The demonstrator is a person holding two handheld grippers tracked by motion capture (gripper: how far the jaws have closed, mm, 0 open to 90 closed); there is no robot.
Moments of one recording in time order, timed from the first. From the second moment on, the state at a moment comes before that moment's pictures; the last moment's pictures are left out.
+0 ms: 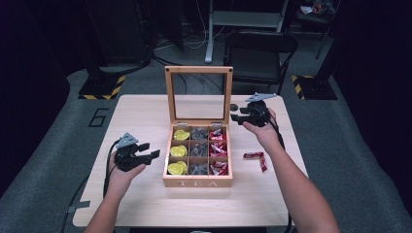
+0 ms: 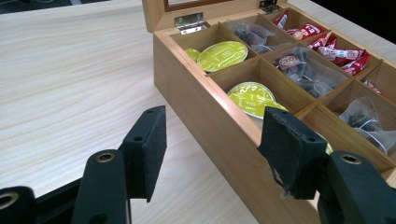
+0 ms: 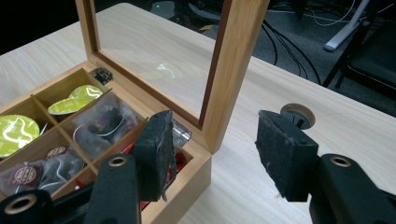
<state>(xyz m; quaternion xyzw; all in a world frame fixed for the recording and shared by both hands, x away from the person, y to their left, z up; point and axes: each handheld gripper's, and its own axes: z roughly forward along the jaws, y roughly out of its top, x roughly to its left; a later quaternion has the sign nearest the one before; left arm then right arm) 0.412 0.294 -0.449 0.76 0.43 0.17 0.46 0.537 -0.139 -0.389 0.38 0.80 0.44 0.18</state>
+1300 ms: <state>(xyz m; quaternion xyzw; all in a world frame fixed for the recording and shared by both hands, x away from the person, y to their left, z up) 0.412 0.296 -0.452 0.76 0.43 0.16 0.46 0.589 -0.105 -0.404 0.40 0.79 0.43 0.17</state>
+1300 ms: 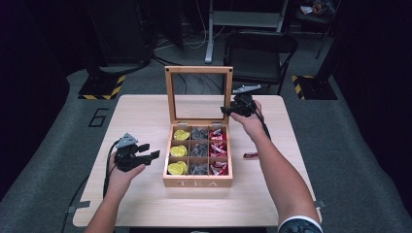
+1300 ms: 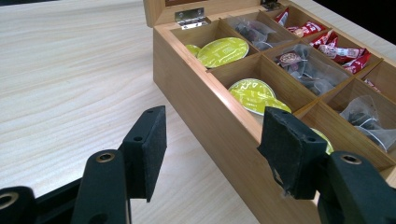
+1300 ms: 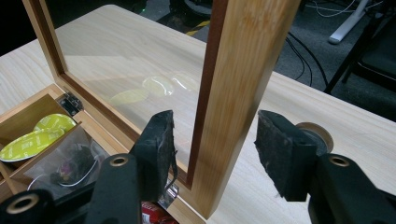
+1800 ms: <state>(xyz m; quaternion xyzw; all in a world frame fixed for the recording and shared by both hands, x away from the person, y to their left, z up) 0.412 0.297 -0.452 0.75 0.44 0.16 0.46 0.594 -0.108 -0.402 0.38 0.80 0.43 0.17</state>
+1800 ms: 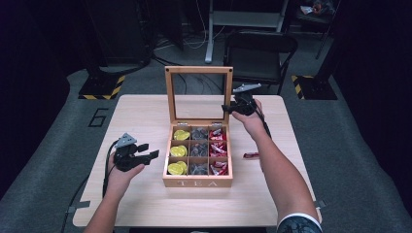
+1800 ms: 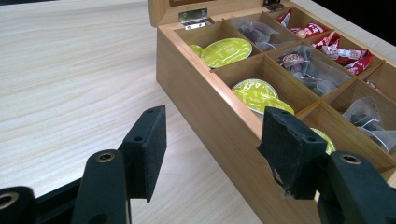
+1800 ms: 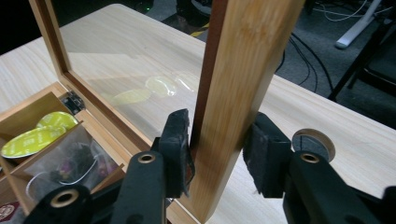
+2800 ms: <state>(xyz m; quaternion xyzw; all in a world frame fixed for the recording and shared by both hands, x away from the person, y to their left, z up) 0.431 0.291 -0.434 0.76 0.43 0.15 0.47 0.570 -0.112 -0.396 0.35 0.81 0.44 0.17</state>
